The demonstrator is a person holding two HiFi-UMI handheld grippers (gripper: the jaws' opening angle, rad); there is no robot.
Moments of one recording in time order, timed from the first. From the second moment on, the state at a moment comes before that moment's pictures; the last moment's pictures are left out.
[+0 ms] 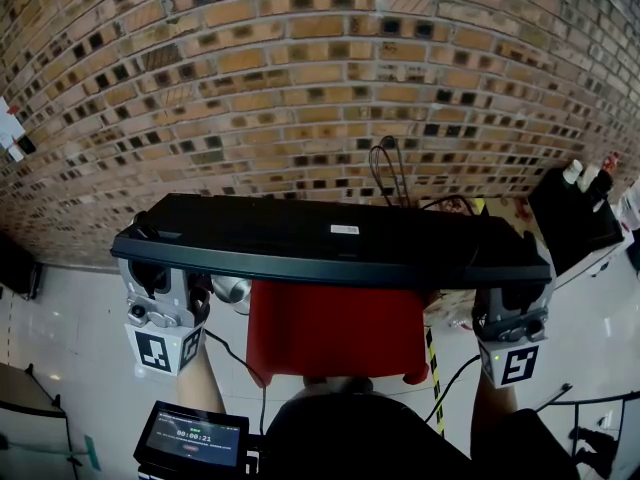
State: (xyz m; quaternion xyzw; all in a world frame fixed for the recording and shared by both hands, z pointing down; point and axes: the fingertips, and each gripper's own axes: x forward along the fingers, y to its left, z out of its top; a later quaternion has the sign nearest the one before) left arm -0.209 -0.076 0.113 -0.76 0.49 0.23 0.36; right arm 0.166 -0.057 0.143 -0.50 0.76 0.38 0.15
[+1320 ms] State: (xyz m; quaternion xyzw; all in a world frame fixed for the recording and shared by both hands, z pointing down) left arm -0.217 -0.106 0.184 -0.80 0.54 0.16 0.22; right arm 0.158 -0.088 0.180 -0.48 0.82 0.30 0.06
